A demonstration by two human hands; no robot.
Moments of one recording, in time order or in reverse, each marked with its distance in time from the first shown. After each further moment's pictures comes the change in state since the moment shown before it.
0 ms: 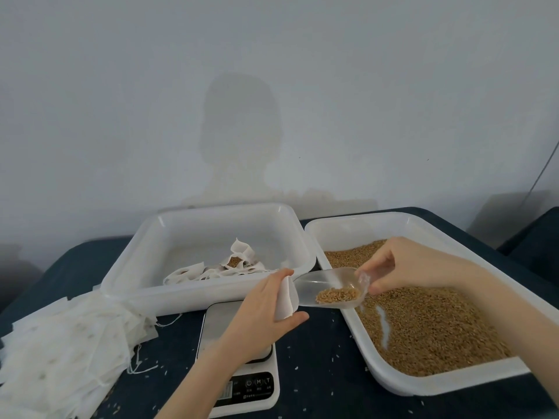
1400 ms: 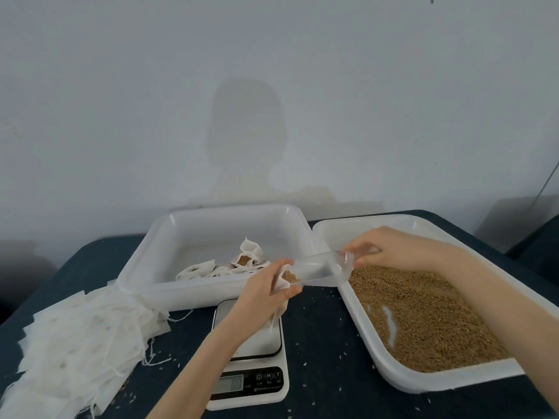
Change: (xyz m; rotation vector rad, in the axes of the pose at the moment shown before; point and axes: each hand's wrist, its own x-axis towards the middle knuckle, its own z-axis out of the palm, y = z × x) left_hand 0.010 0.003 -0.025 -0.233 0.062 -0.046; right_hand 0.027 -0.030 -0.004 -0.336 0.076 -0.002
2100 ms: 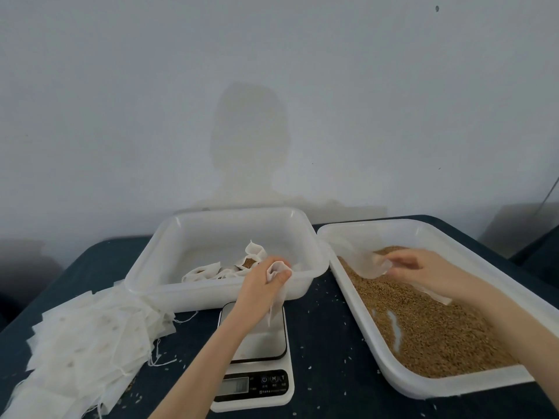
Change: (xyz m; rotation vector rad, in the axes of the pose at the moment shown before) left_hand 0.014 -0.013 -0.002 -0.203 0.175 -0.053; right_hand -0.022 0.066 0.034 0.271 0.240 0.149
